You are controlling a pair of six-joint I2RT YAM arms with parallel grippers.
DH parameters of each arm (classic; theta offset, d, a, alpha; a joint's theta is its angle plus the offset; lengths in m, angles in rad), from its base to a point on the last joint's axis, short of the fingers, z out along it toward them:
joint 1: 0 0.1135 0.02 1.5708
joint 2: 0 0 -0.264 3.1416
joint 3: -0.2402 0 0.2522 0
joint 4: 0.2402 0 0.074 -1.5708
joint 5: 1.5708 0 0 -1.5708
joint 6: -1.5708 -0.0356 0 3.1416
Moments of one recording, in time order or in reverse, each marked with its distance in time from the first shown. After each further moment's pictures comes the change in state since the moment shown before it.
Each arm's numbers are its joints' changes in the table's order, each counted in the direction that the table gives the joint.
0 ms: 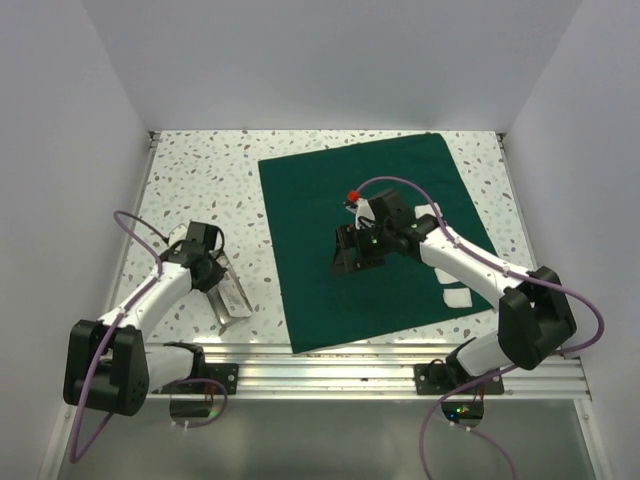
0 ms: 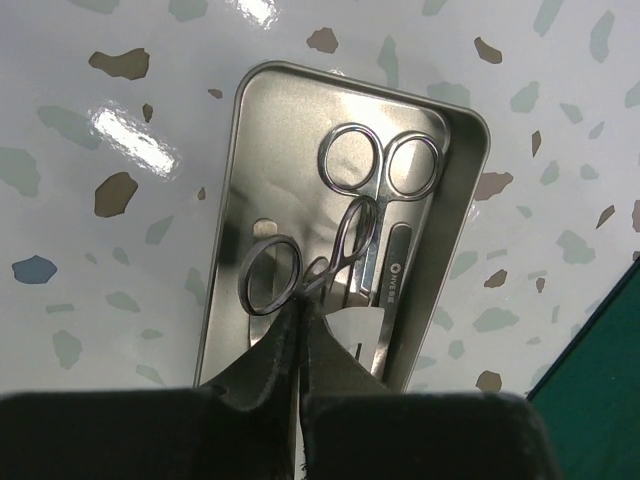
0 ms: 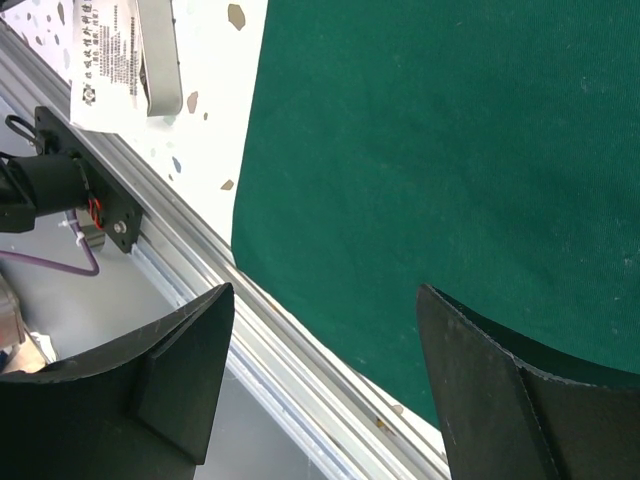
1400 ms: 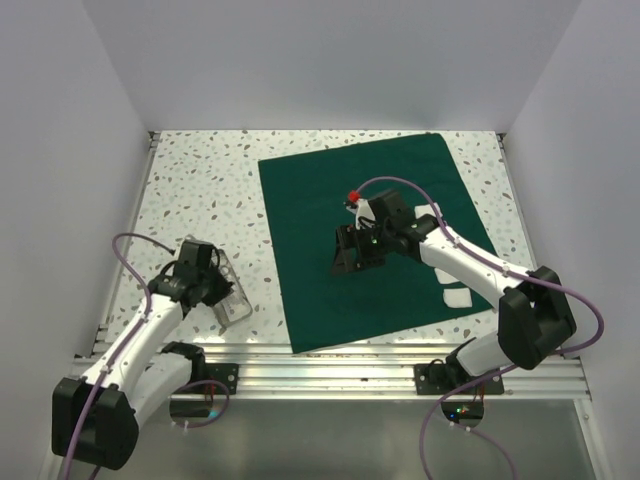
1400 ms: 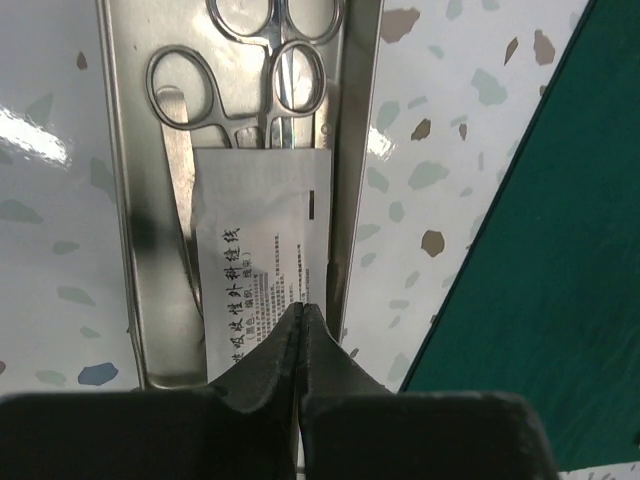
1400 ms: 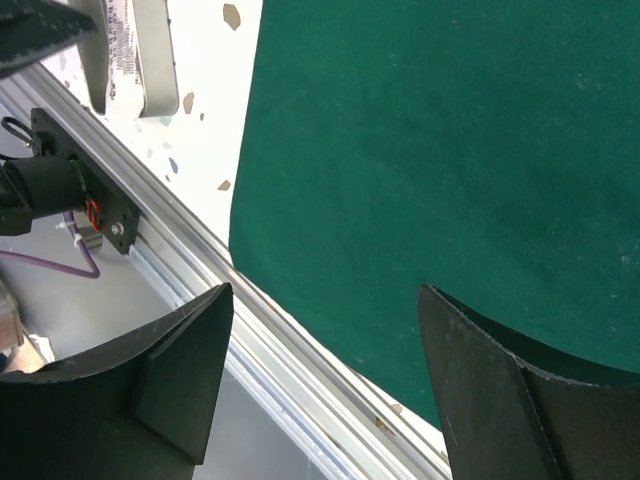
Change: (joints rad) left arm -0.045 0.281 0.102 0.042 0.212 0.000; right arm 0.000 -0.001 0.000 0.000 0.005 -0.002
